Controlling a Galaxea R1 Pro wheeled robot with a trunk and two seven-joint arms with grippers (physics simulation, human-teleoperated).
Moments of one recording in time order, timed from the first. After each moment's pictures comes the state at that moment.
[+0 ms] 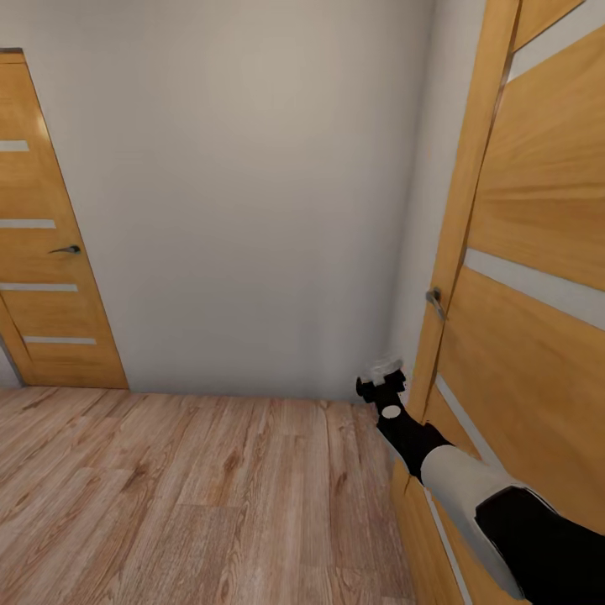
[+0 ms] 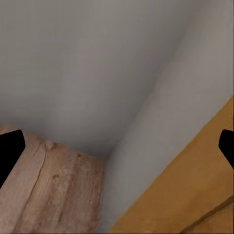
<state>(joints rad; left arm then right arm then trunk) 0.00 -0.01 0.01 -0.03 0.11 -0.05 0.00 -0.97 0.04 0.43 -0.26 0.03 -0.11 -0.31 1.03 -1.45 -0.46</state>
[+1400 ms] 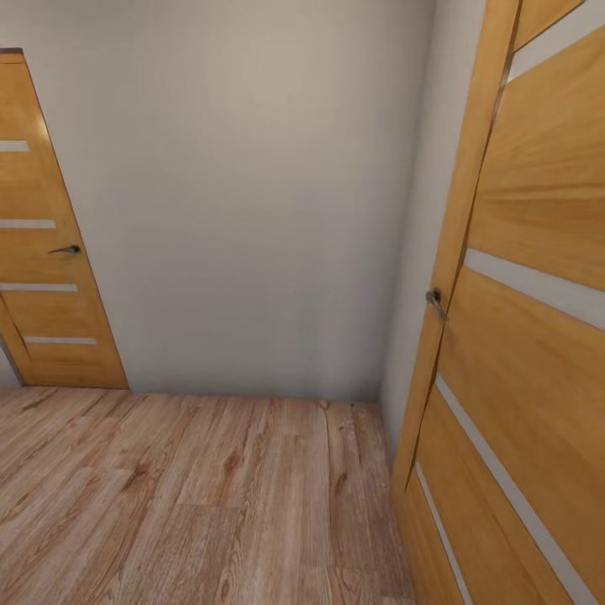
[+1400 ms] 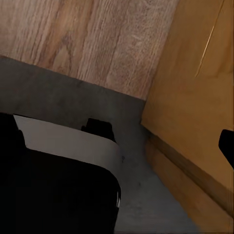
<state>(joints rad) 0.00 -0.01 0.01 -0.03 0.11 -0.05 0.00 -0.18 0.04 0.42 0.03 -0.13 -0.13 -0.16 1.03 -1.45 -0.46</state>
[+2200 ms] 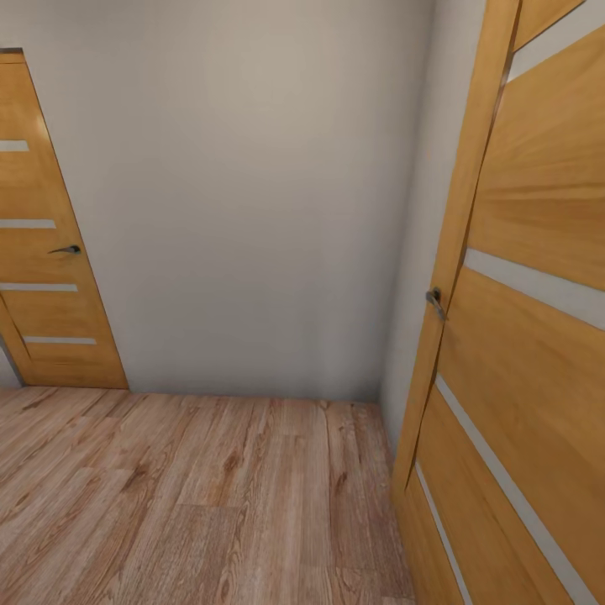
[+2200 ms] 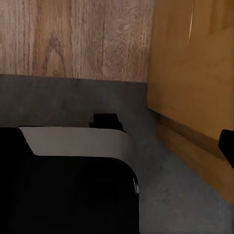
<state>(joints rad) 0.00 -0.01 0.01 -0.03 0.11 -0.05 0.00 -0.18 0.04 0.43 0.03 -0.39 -0.13 -0.16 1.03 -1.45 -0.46</state>
